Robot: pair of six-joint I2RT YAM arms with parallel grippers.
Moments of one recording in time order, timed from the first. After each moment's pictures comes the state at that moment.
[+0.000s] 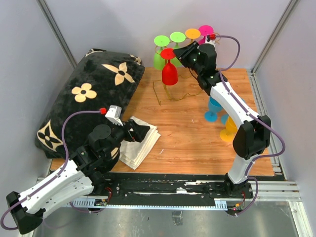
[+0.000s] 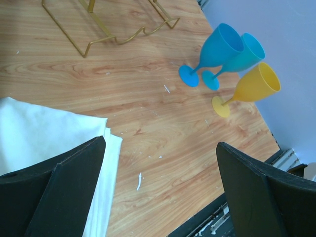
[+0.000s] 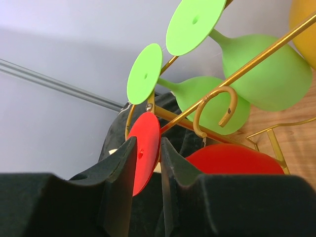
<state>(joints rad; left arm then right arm) -0.79 0.62 0.58 -0.11 -0.21 -0.57 0.41 1.79 1.69 0.04 0.01 0.95</state>
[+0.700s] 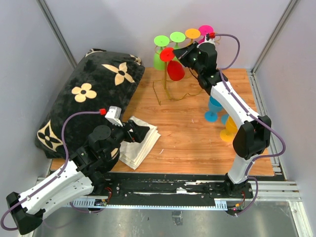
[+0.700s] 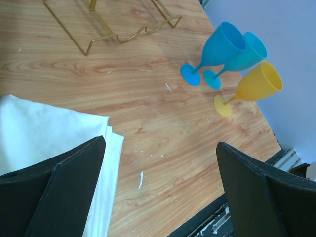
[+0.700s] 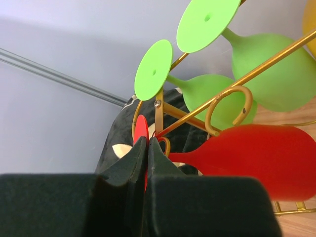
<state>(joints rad) -0.79 0.61 0.56 -0.11 -0.21 -0.57 0.41 1.79 1.71 0.03 -0.02 0.94</state>
